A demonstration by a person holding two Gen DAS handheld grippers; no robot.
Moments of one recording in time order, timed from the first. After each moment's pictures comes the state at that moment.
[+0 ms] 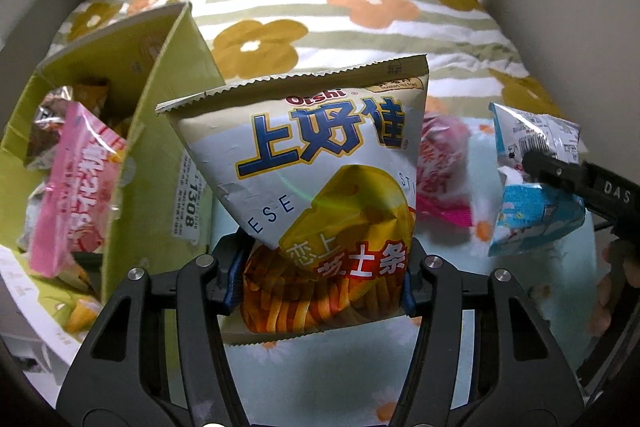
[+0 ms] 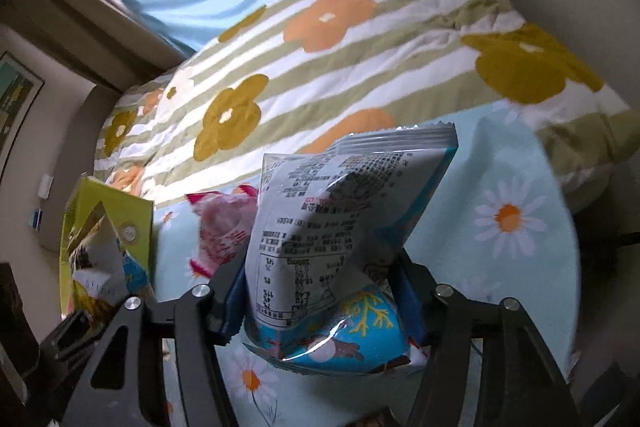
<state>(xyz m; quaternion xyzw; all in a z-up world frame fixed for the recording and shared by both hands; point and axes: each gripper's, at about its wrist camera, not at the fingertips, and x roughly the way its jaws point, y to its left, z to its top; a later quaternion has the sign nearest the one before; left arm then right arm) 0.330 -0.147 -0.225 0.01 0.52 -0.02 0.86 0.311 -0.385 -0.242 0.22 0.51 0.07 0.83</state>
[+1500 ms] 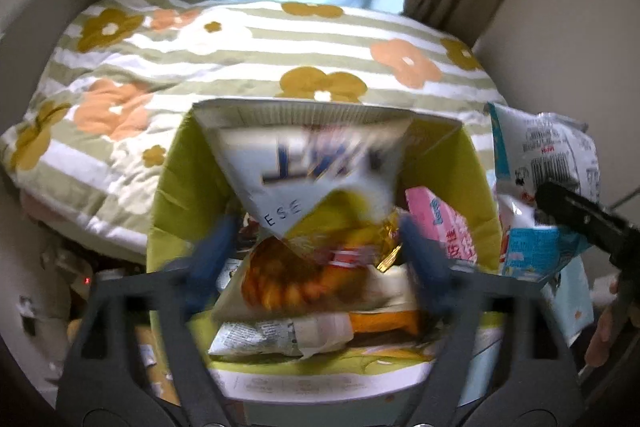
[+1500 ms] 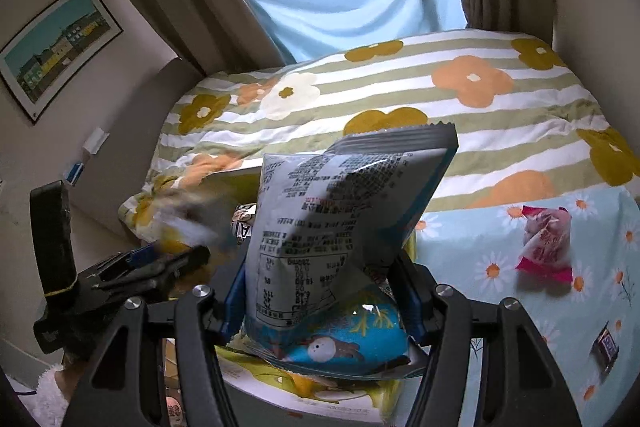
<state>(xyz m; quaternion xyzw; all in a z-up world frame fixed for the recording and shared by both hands) 0.350 0.167 -0.130 -0.03 0.48 -0.09 0.87 0.290 -0.067 -0.107 0.15 0.44 0.13 0.87</state>
